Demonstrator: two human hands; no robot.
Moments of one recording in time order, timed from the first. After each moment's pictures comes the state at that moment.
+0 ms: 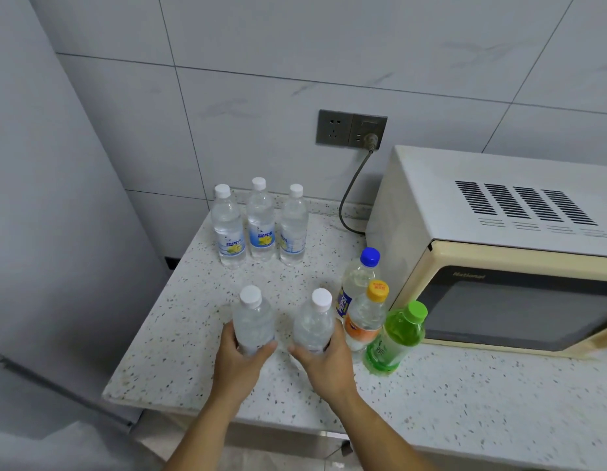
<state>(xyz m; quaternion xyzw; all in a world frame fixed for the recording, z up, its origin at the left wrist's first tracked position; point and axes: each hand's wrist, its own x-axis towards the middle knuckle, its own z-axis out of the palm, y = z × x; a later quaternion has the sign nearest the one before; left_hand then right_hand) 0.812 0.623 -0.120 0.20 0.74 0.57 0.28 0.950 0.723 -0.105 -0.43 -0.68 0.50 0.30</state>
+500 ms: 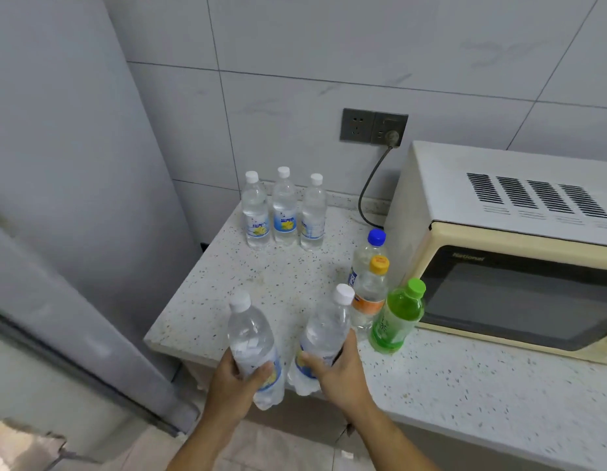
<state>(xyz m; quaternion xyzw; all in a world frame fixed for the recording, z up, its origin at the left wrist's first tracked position) 0.874 0.536 -0.121 0.15 0.71 0.62 0.30 1.010 0.685 -0.113 -0.36 -0.67 0.60 0.26</state>
